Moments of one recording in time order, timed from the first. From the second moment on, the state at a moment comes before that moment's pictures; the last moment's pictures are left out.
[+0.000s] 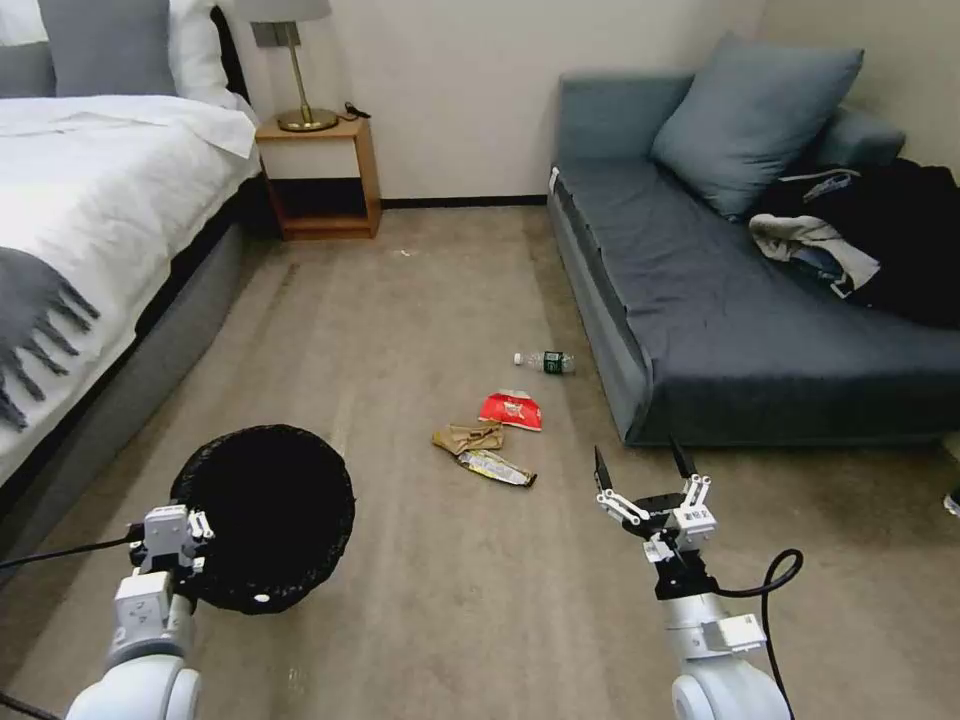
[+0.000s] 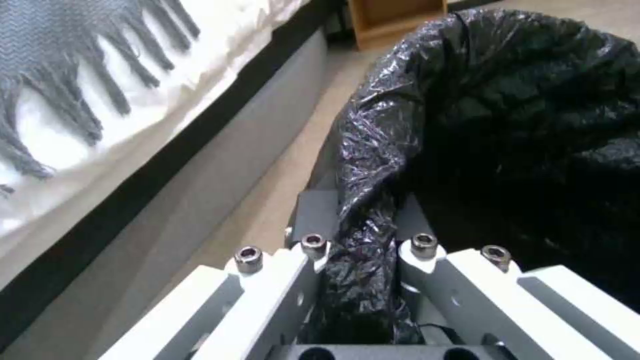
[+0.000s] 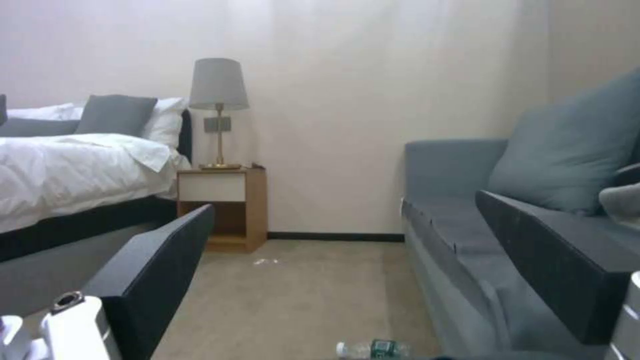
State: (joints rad) left arm 1.64 -1.39 -0.86 -2.03 -0.07 0.16 -0.12; right arm -1.58 1.41 0.46 1.91 0.09 0.50 -0.05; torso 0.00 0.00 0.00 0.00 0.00
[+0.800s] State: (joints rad) left arm 1.61 -1.39 -0.87 -2.00 -0.08 0.17 -0.12; right arm -1.55 1.40 0.45 1.87 0.08 0.50 -0.07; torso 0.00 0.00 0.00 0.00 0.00
